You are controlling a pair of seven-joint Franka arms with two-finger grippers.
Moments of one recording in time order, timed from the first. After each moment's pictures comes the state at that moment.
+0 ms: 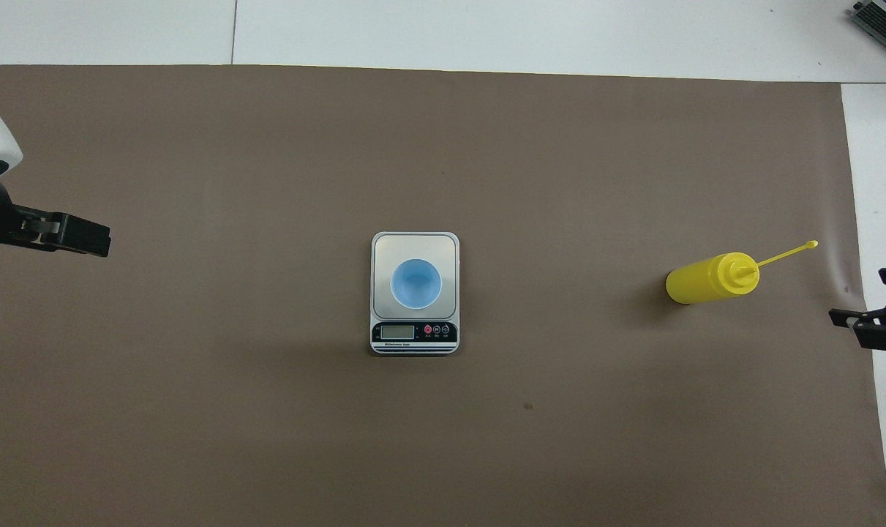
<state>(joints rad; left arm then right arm) 0.00 -0.03 -0.14 -1.59 0.04 1.57 0.05 -0.38 -0.24 0.00 -2.13 0.34 1.98 -1.10</state>
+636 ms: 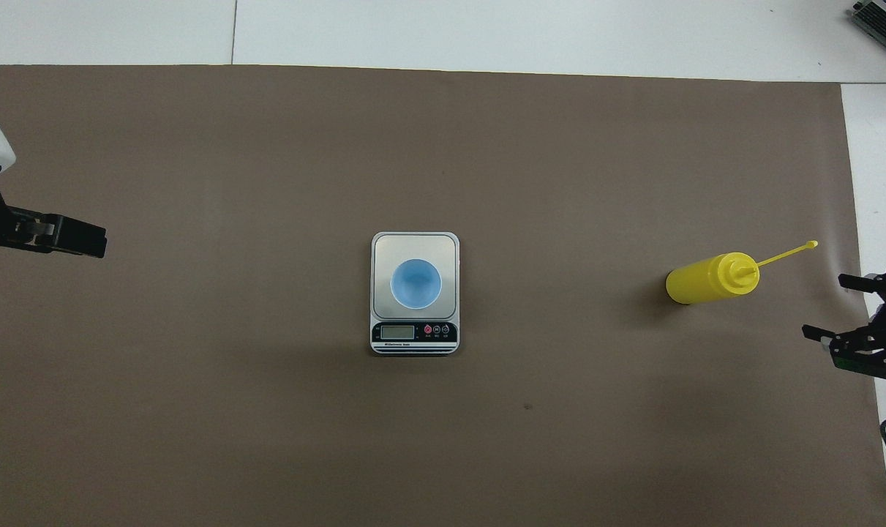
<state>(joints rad) 0.01 -0.05 -0.14 -1.59 0.04 1.57 0.05 -0.46 -0.24 0.00 -2.31 0.69 2.06 -1.61</state>
